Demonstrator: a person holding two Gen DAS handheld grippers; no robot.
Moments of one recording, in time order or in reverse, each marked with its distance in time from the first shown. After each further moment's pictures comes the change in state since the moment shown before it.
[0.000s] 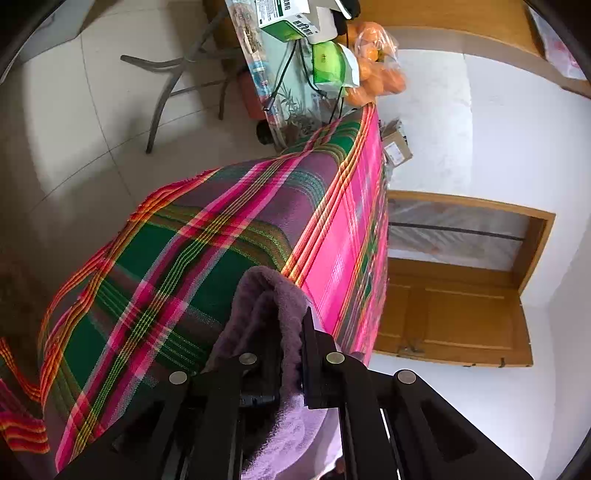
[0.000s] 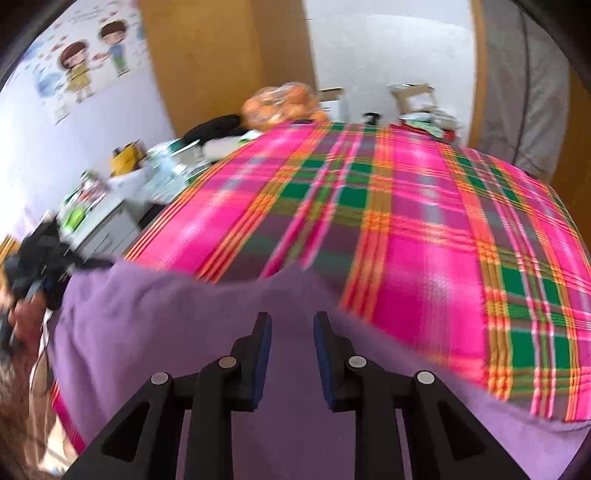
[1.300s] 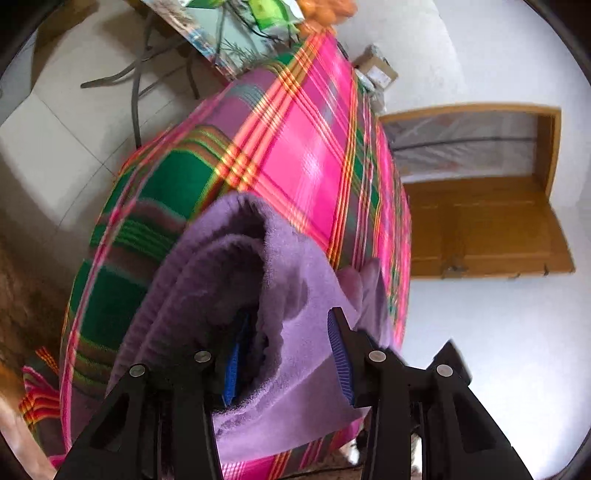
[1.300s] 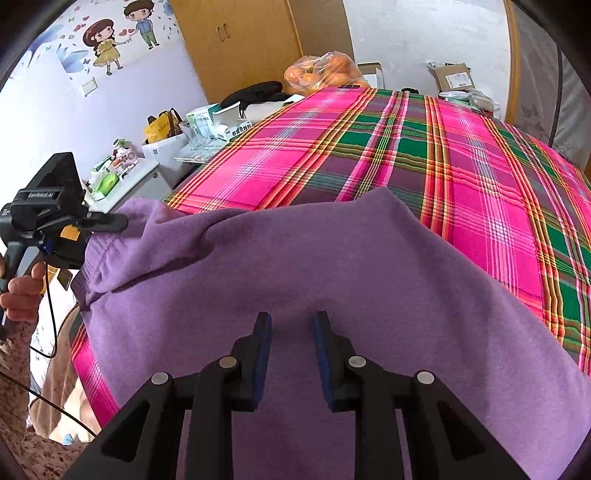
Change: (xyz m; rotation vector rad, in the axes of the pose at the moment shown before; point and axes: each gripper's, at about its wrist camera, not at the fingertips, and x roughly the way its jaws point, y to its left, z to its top) left arm -0.003 -0.042 -0.054 0.256 0.159 0.135; right arm 0.001 0.043 -0.051 -0.078 0.103 0.127
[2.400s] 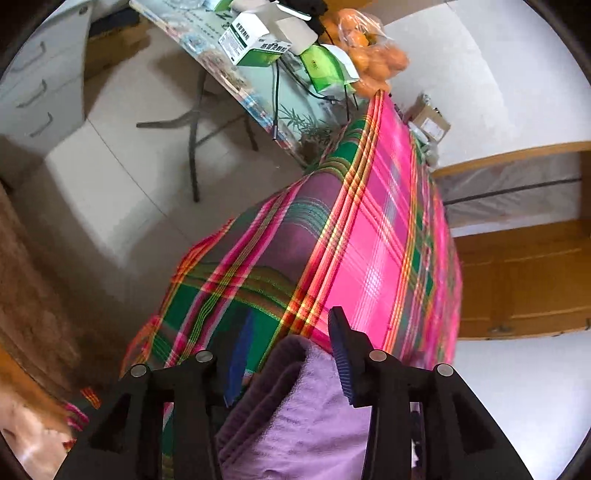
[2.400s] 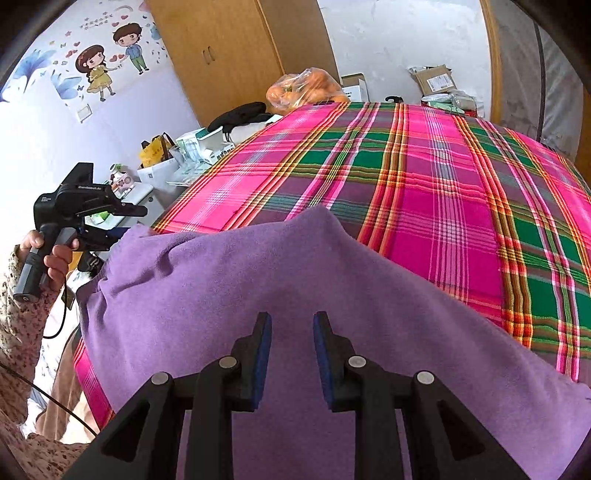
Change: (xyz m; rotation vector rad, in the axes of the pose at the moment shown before) left arm -0.013 0.007 0.049 -0.052 -0.164 0.213; right arm -0.020 -0.046 0.000 0.057 -0.066 0.016
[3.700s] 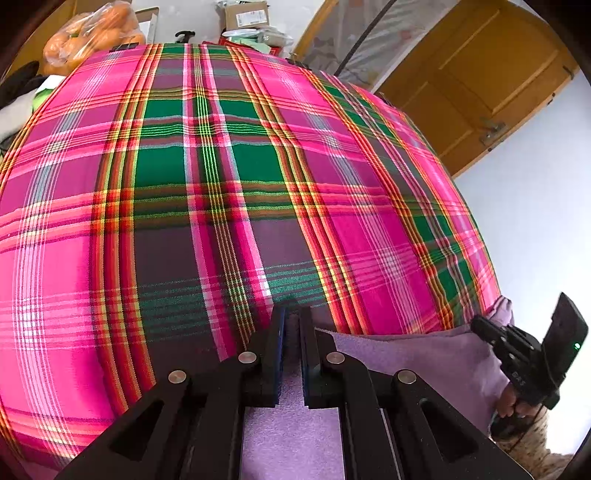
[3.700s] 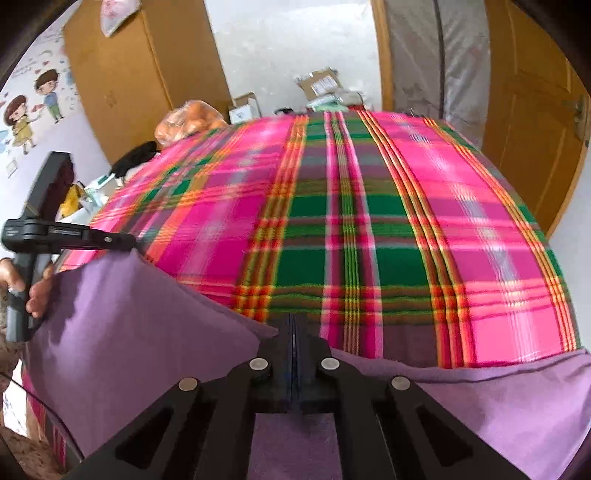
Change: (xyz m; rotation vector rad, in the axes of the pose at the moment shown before) left arm 0.179 -0.220 -0.109 0.775 0.184 0.071; right arm -0.076 -0.142 -0.034 0.163 -0.096 -0.257
